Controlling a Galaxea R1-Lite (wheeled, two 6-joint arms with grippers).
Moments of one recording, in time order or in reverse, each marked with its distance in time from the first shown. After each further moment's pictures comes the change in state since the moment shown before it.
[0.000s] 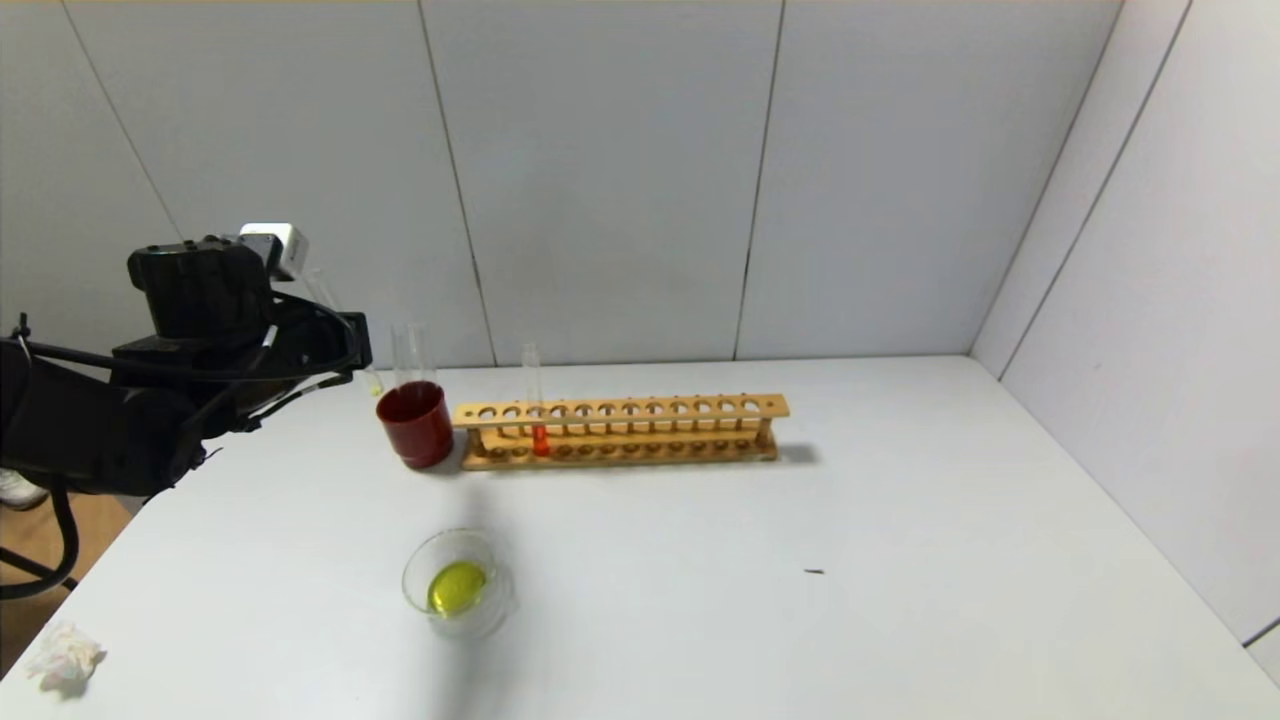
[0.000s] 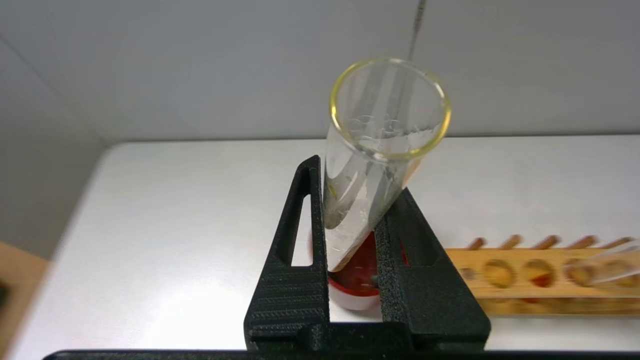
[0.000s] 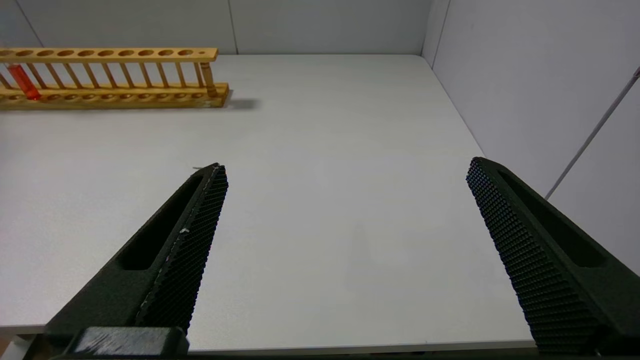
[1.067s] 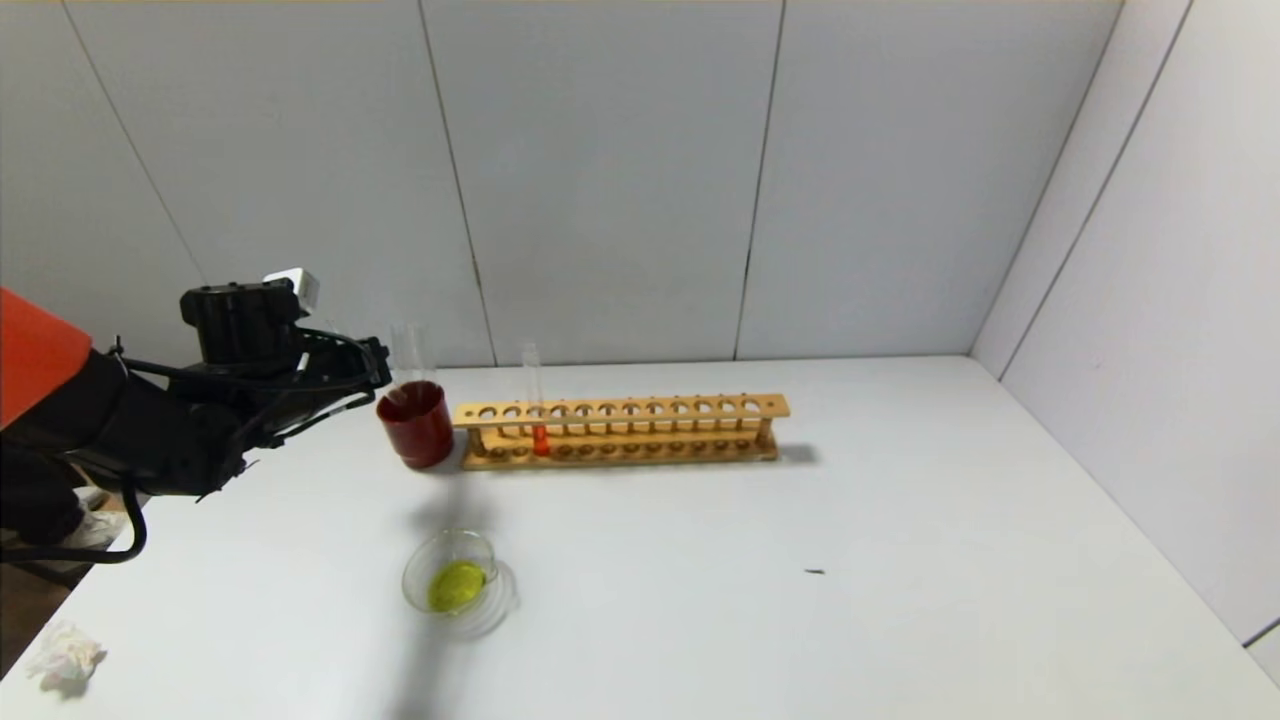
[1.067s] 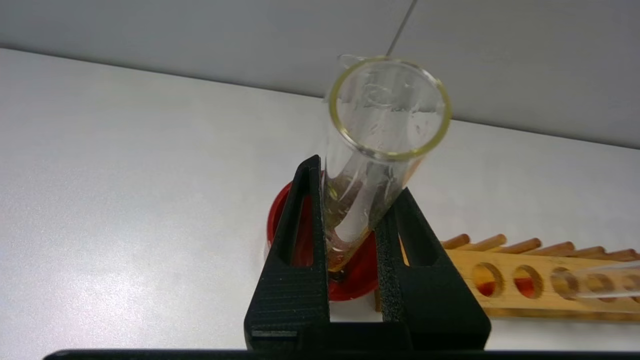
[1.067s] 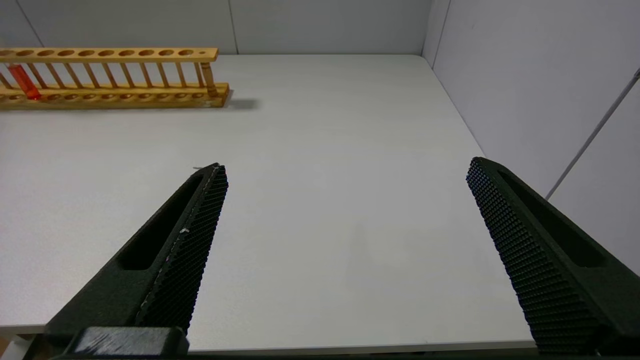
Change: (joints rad) left arm 0.043 0.169 -0.047 -0.035 -0.120 -0.200; right arm 0.000 0.000 0.000 0.000 0.000 0.000
